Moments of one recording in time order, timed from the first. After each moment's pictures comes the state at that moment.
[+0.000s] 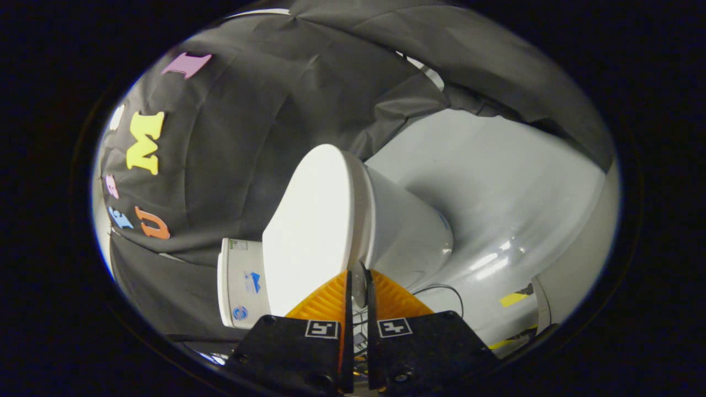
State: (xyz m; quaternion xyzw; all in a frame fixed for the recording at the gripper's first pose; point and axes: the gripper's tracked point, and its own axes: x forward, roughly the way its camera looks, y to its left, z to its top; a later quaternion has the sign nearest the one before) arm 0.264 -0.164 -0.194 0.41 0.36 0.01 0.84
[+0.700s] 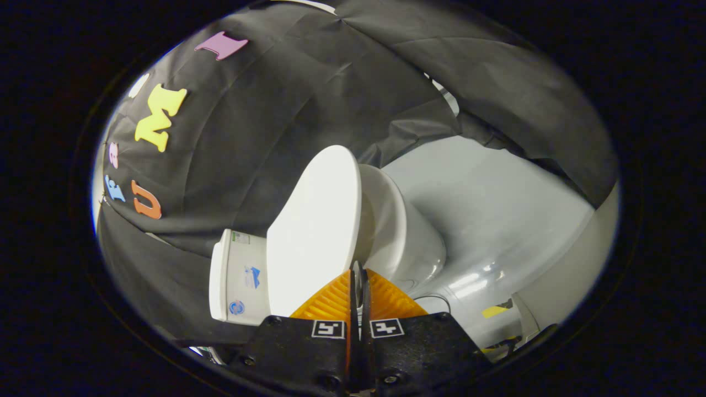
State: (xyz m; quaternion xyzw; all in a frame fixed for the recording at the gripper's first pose) arm 0.256 -0.161 -0.143 0.34 0.35 0.00 0.87
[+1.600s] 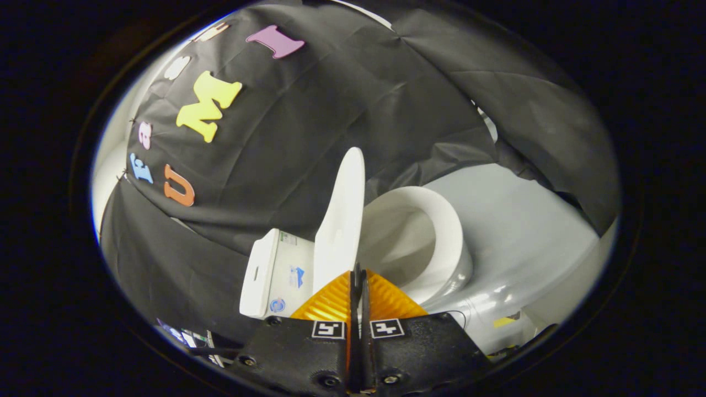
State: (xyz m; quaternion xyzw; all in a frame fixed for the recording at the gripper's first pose) arm 0.254 -0.101 -0.060 0.30 0.30 0.06 0.90
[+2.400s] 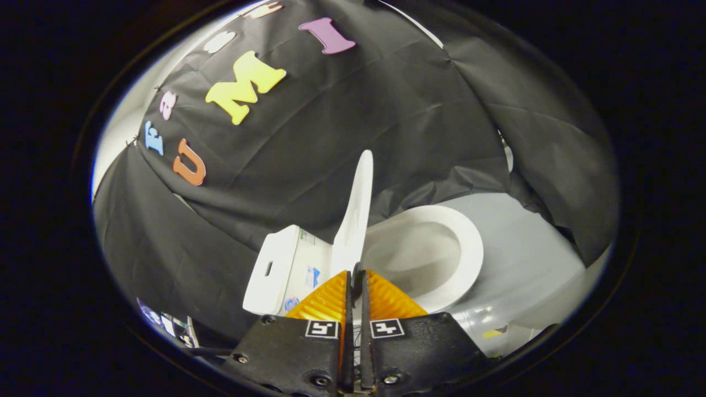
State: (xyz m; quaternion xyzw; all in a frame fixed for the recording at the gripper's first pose) arm 0.244 -0.025 0.002 0.21 0.28 0.08 0.93
